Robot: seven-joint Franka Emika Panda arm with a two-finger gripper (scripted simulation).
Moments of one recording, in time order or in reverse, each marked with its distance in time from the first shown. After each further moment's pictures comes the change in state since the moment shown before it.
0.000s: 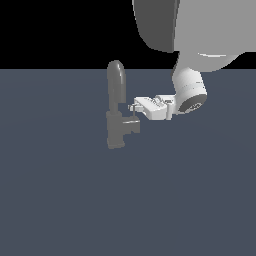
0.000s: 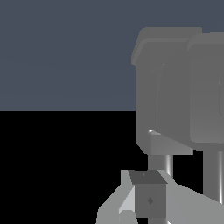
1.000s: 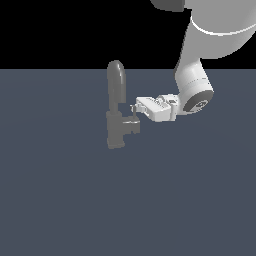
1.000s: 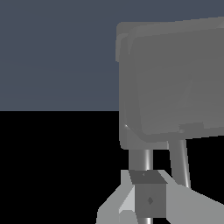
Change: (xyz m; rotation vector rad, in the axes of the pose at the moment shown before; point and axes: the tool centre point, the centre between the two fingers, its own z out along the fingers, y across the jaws) arm -0.006 0.025 0.000 0.007 0.004 -0.003
